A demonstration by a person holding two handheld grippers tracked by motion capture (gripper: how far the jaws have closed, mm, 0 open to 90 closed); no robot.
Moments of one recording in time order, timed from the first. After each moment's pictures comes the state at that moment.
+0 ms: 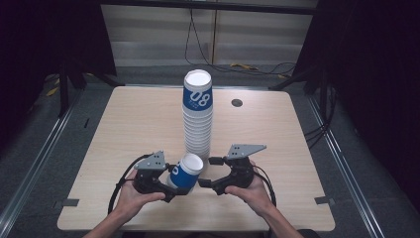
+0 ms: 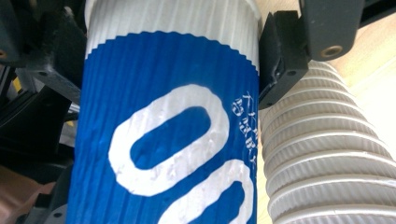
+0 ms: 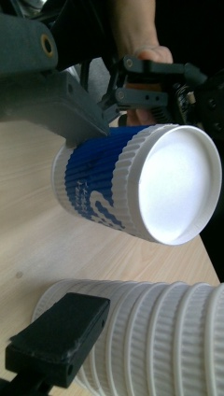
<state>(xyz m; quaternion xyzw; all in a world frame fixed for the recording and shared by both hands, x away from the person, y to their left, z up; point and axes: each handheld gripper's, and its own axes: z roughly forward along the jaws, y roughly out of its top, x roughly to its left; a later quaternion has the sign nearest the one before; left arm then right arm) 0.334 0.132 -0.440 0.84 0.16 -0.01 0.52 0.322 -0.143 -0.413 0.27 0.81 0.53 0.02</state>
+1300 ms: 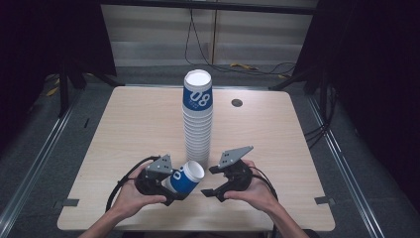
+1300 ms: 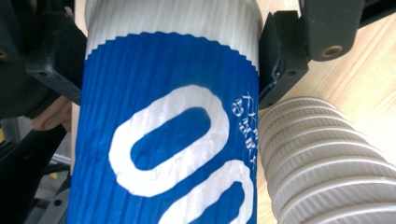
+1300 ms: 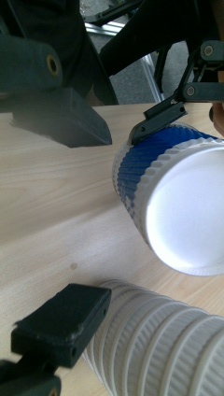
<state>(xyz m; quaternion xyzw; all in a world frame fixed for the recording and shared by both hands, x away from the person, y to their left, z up) 0.335 0.124 -0.444 0.90 0.15 0.00 0.42 0.324 -0.138 -0.421 0.21 0.89 0.41 0.01</state>
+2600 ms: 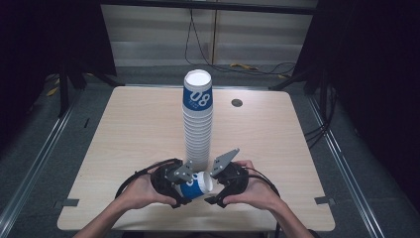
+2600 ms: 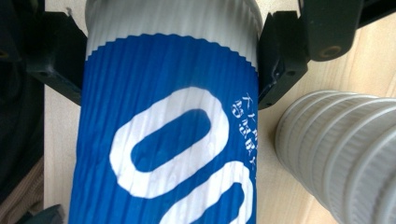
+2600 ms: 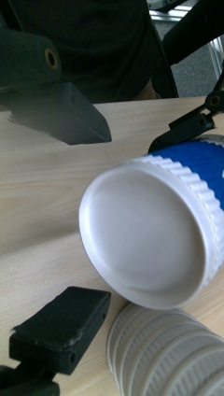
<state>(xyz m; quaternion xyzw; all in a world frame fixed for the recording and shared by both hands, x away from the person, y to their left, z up) 0.337 0.081 -0.440 0.96 0.04 0.02 0.28 0.324 -0.127 -0.424 0.15 0.94 0.30 0.01</state>
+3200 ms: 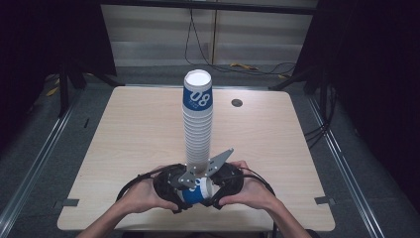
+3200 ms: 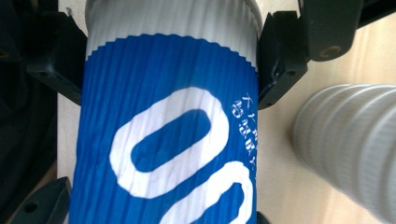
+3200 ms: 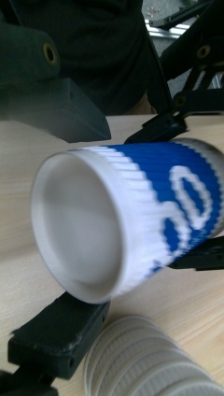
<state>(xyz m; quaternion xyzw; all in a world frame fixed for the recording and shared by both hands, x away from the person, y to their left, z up) 0.323 0.071 -0.440 0.96 0.02 0.02 0.26 0.323 -0.114 -0.424 0.14 0.94 0.31 -0.01</state>
